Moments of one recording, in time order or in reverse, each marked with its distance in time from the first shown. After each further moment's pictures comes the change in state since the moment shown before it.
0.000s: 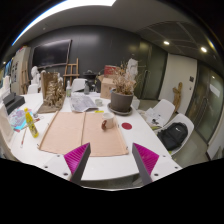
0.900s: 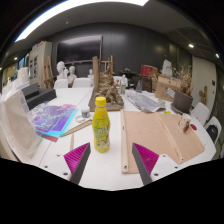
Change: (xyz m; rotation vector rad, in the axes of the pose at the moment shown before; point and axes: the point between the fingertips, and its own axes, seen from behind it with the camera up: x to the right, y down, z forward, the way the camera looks) arm -0.496 0.018 0.089 0.017 -0.244 -0.039
